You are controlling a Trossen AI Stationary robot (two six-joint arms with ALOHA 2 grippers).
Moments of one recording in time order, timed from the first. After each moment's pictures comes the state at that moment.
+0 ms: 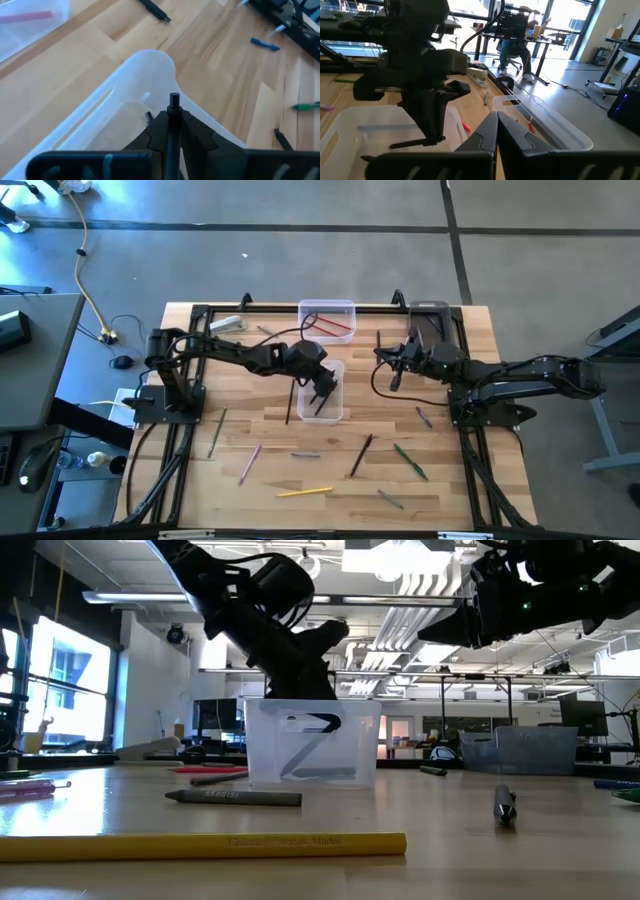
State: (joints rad) left arm 0.30 1.79 1.01 0.07 -0.01 -0.50; right arm -0.23 0.92 0.30 0.54 0.14 -0.16
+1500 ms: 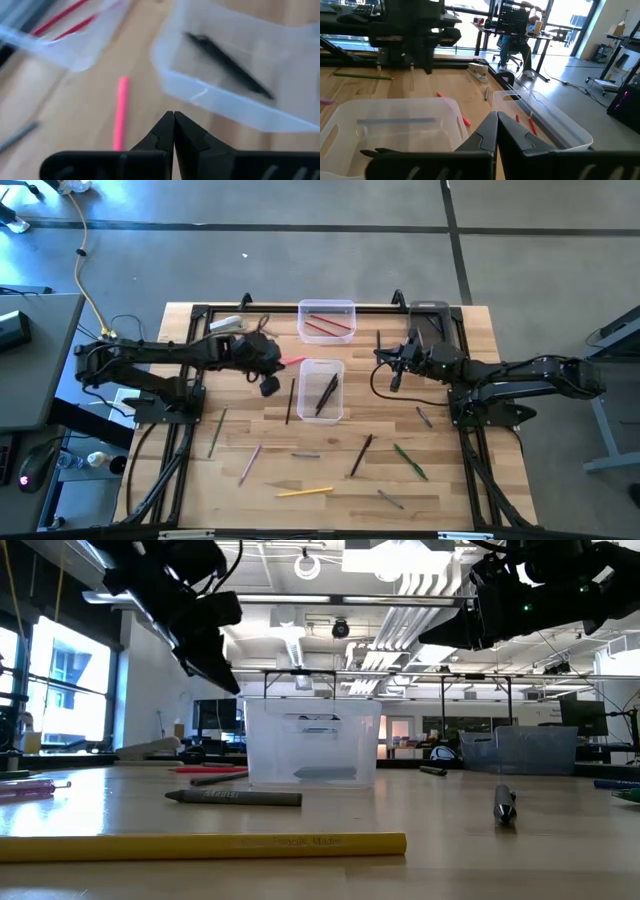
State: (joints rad) left arm 0.40 1.22 0.70 -0.31 -0.04 -0.06; right arm -0.23 0.92 0.30 0.52 0.14 -0.16
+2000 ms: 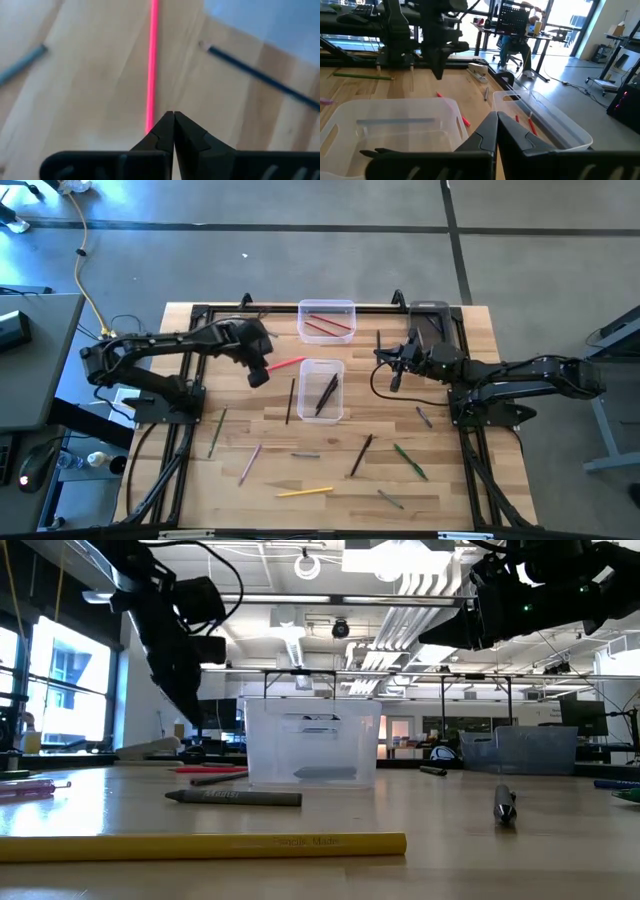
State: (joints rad) left arm 0.63 1.31 0.72 -0.56 0.09 0.09; right arm -0.23 0.92 0.30 0.52 0.14 -0.16
